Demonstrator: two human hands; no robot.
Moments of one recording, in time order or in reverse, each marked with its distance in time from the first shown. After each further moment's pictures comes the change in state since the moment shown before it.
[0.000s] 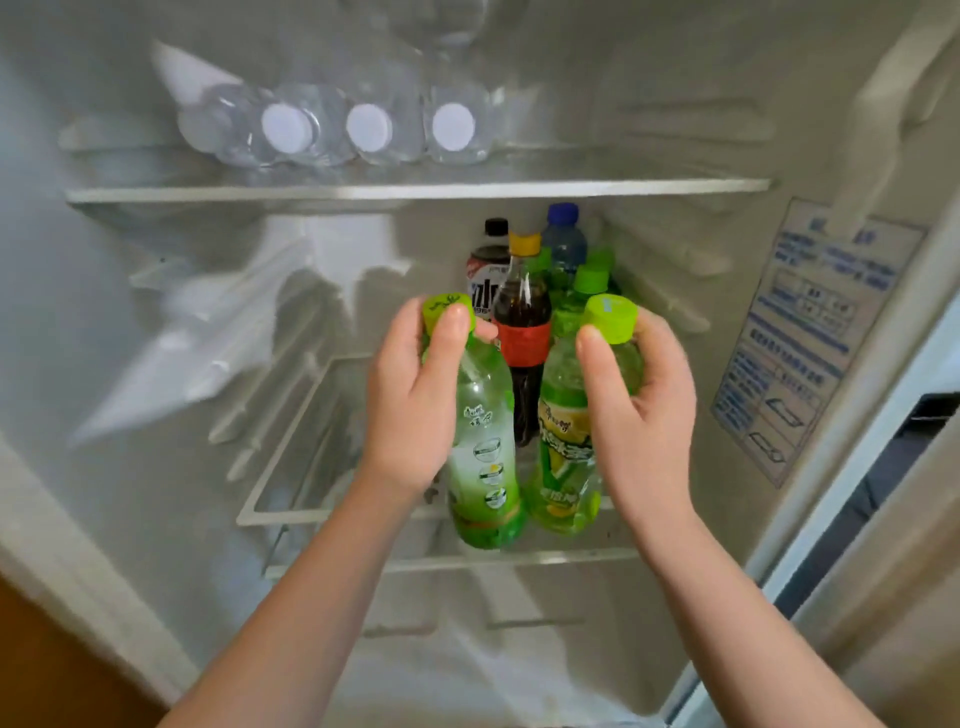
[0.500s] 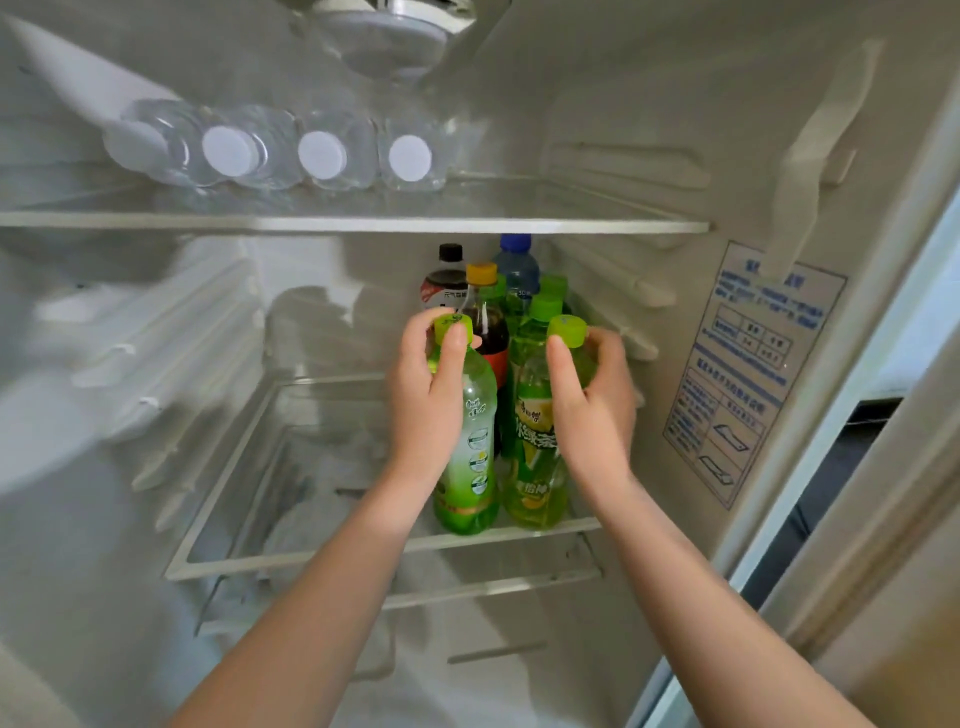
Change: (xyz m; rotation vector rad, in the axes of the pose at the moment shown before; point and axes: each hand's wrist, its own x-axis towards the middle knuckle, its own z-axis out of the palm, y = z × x) left_hand 0.032 -0.056 0.047 -0.006 0.050 0.016; right_hand 0.033 0.048 0.012 -0.225 0.048 0.204
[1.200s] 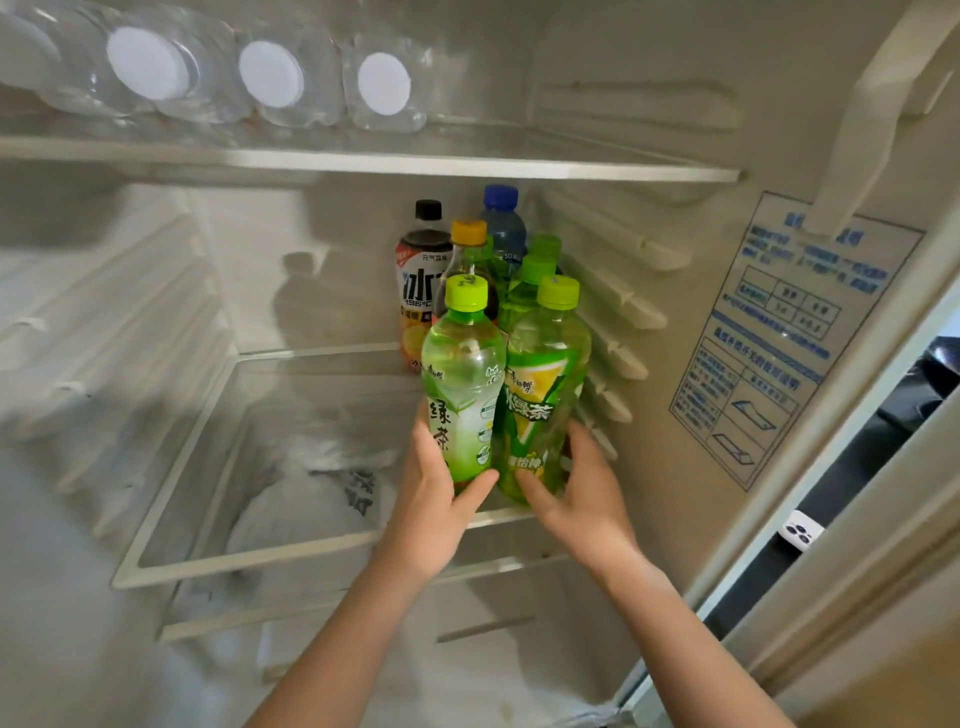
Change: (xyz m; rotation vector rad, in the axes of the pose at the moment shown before) left_hand -0.084 -0.075 -0.013 0.220 -0.453 -0.272; right_hand -0.058 0.087 -0.010 -0.227 -0.381 0.094
